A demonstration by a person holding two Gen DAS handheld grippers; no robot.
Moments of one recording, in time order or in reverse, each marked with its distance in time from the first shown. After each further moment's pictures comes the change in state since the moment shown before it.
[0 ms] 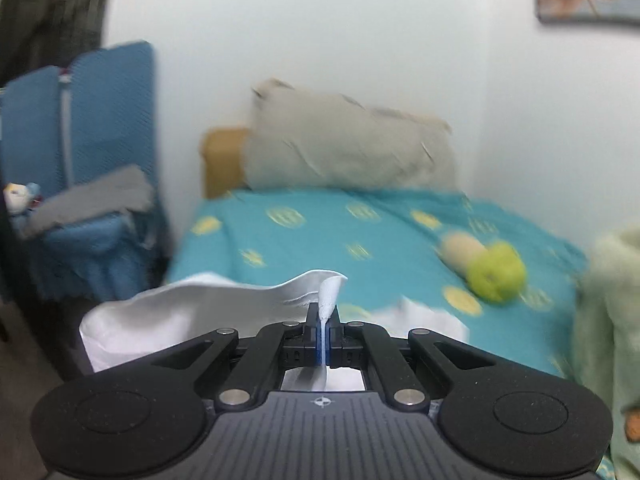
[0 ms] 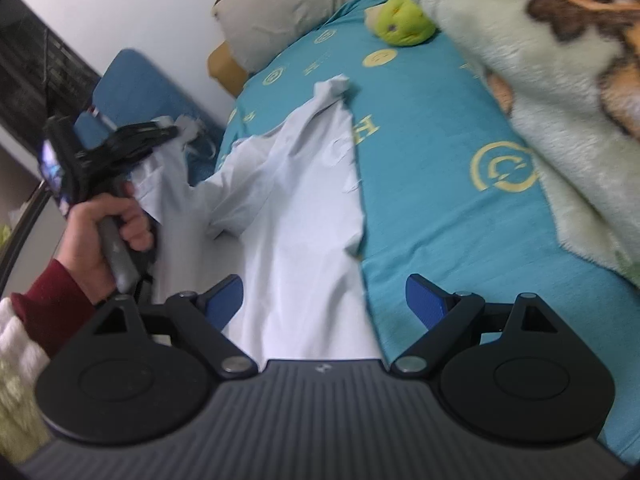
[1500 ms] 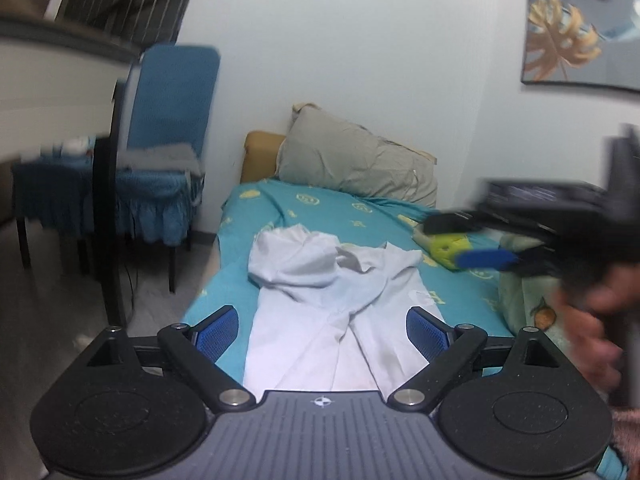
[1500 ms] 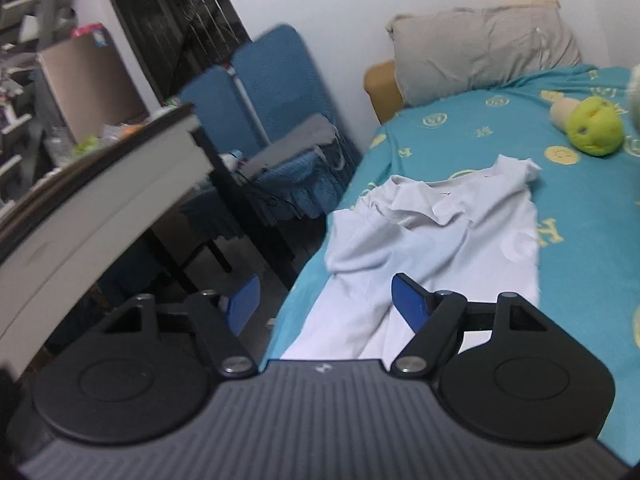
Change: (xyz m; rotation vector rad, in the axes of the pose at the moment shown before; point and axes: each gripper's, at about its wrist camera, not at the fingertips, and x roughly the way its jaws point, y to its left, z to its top) left arm -0.278 0.083 -0.169 -0.208 -0.129 -0.064; right arm 0.069 0.148 0.018 -0.434 -0.058 0.228
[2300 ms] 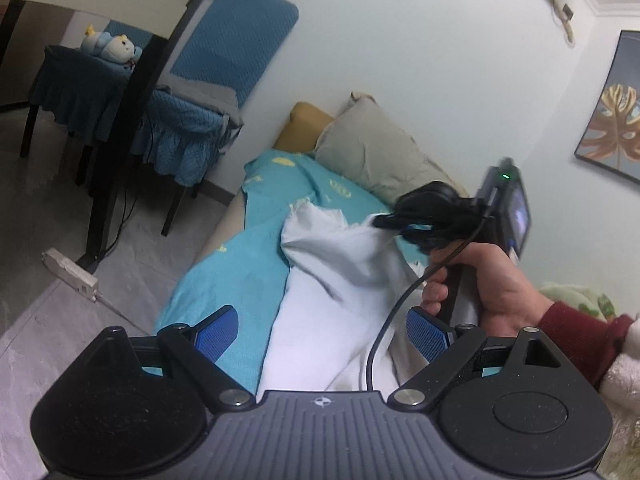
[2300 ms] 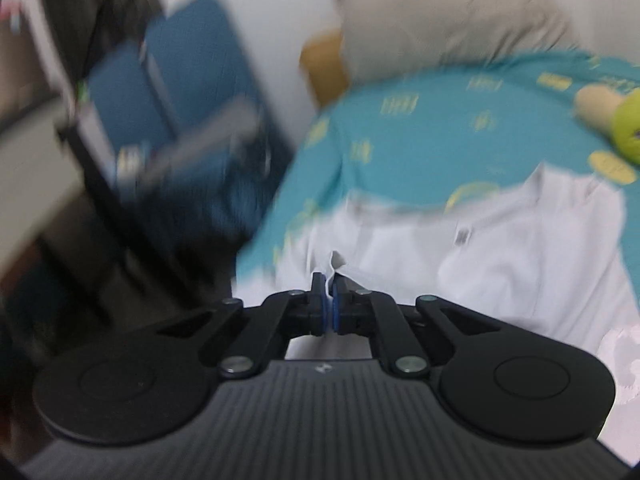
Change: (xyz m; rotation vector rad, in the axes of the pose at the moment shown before) left arm 0.062 0.080 -0.020 -0.307 -0.003 -0.010; right arm 0.199 -0.028 0.048 0.057 -0.094 -0.237
